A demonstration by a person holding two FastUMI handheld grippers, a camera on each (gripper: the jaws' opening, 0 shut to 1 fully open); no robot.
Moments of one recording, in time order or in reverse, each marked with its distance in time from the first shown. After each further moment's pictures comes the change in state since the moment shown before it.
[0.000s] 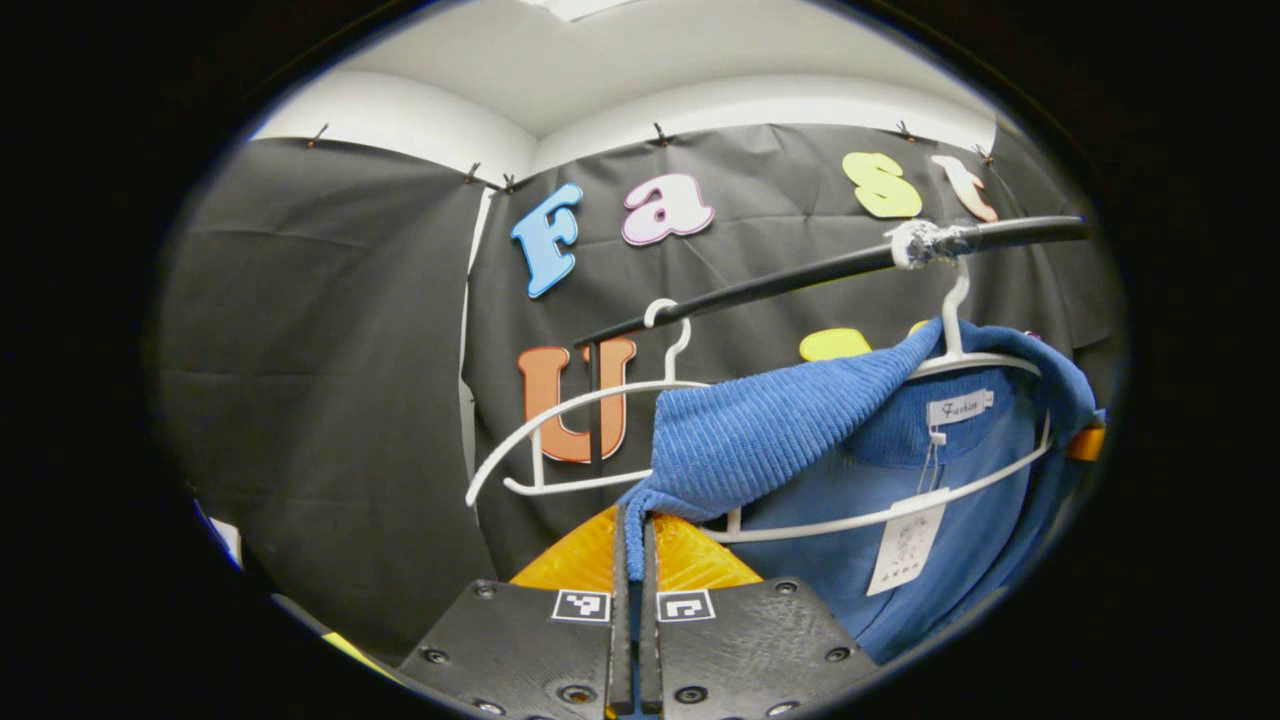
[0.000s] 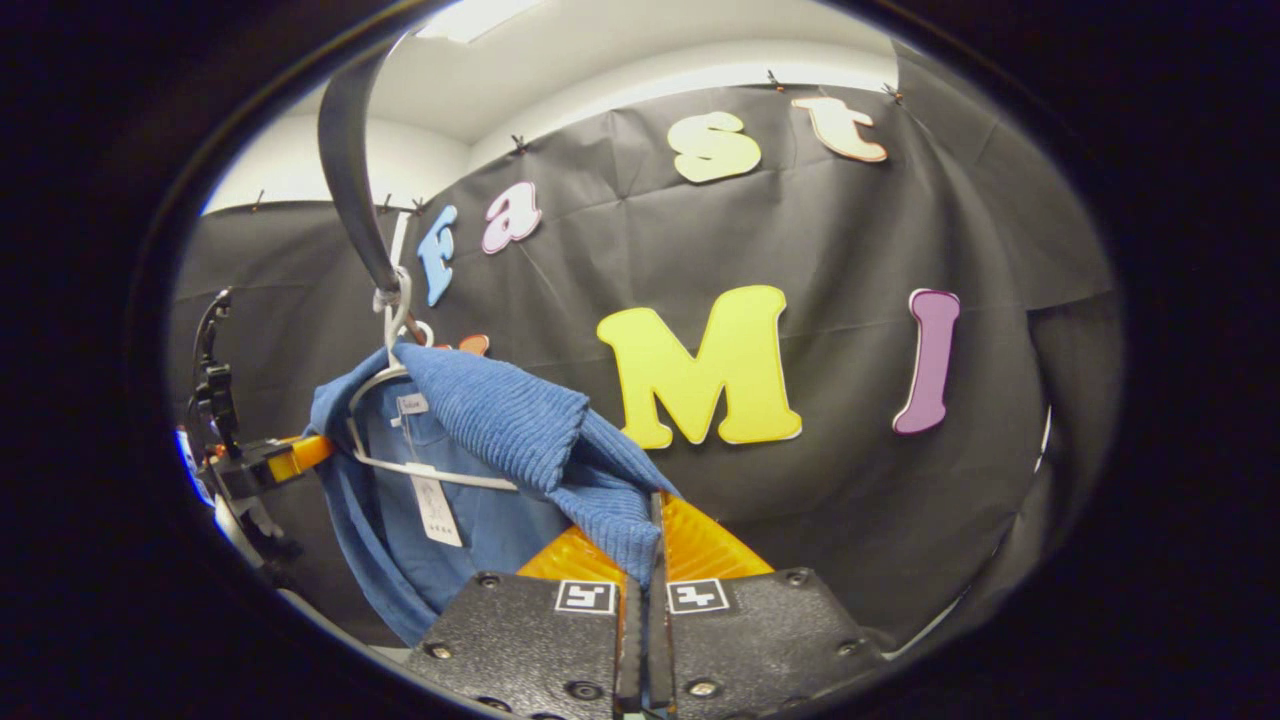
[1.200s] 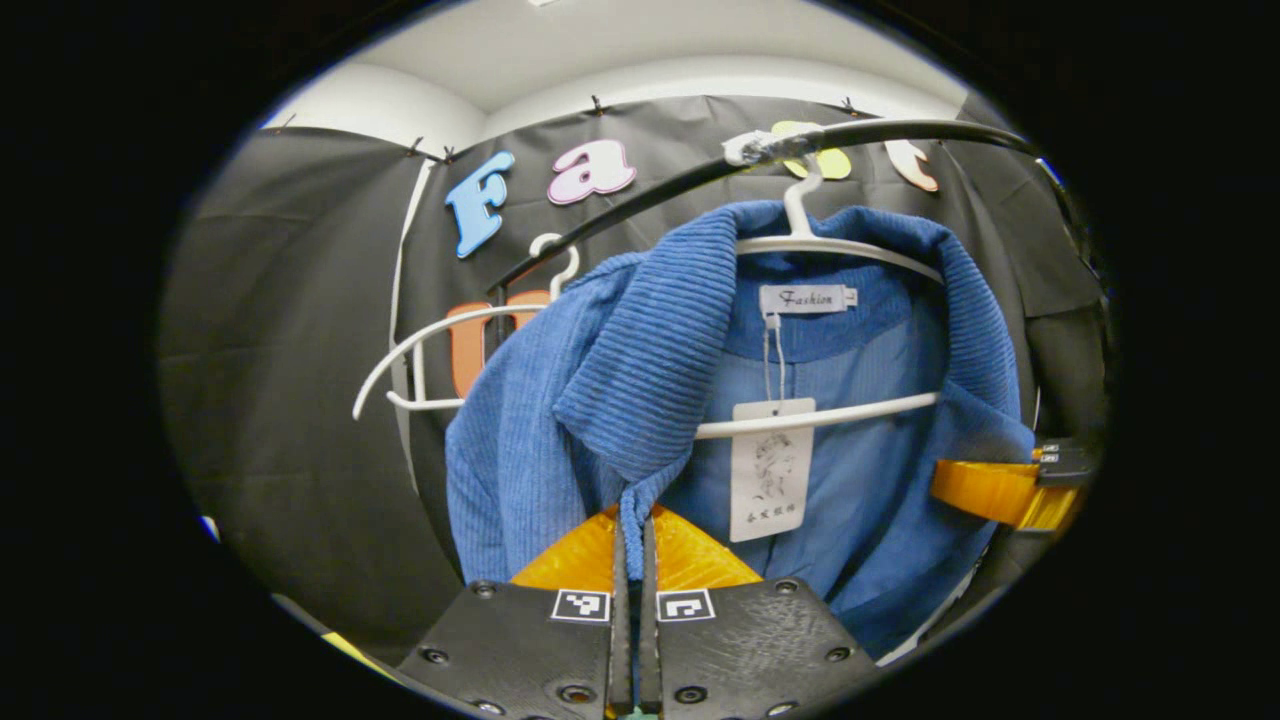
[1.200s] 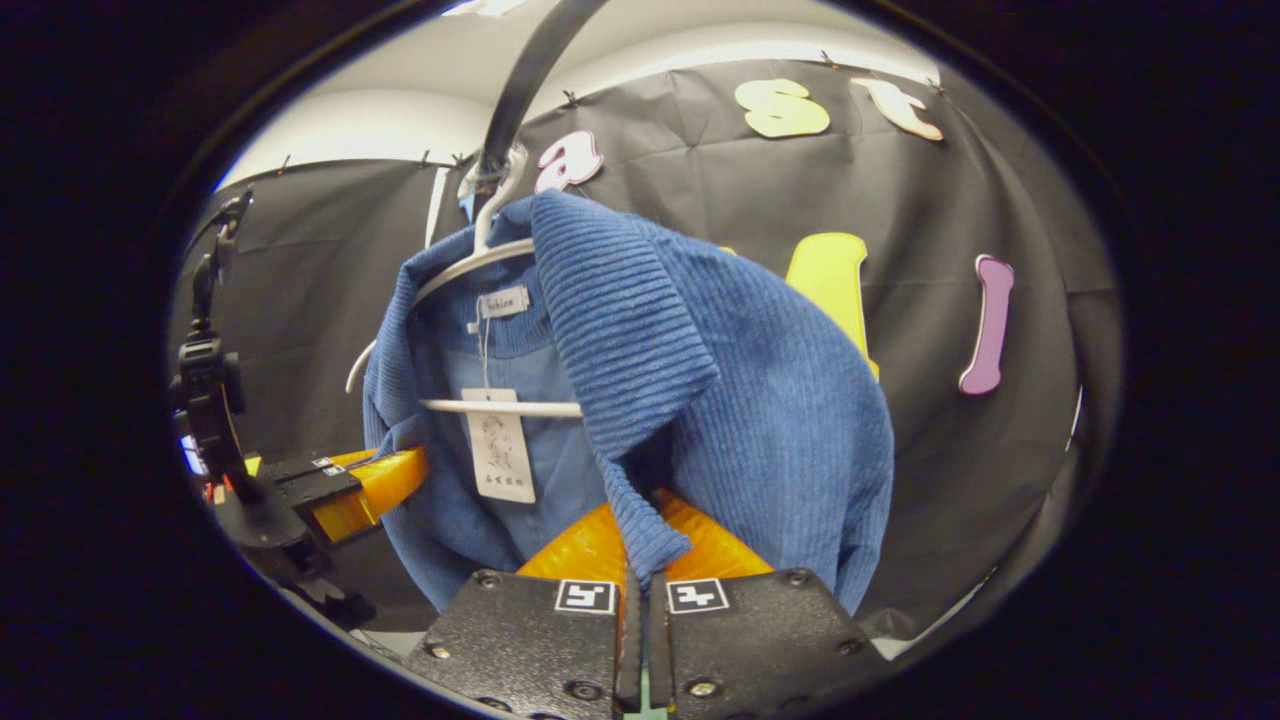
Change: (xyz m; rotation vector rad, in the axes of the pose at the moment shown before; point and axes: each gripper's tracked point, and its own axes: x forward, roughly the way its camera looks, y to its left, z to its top) left arm -0.026 -0.078 -0.062 0.006 0.092 -0.137; right arm 0.025 0.098 -0.067 -0.031 0.111 0.062
